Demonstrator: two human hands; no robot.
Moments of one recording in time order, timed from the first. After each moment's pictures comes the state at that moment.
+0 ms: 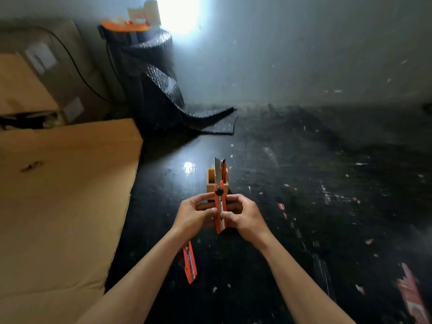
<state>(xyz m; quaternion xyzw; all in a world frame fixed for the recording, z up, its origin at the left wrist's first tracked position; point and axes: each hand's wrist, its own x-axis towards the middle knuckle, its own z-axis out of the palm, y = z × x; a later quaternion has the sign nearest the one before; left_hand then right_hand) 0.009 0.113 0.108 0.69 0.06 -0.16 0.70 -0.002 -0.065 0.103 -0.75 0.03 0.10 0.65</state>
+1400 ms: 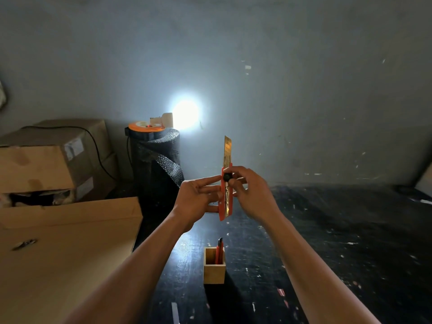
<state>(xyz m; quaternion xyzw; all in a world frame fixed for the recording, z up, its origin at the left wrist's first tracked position) 0.085 0.101 0.320 0.66 -0.10 0.00 0.74 0.082 -0.065 0.332 -0.87 -0.14 -0.21 0.43</state>
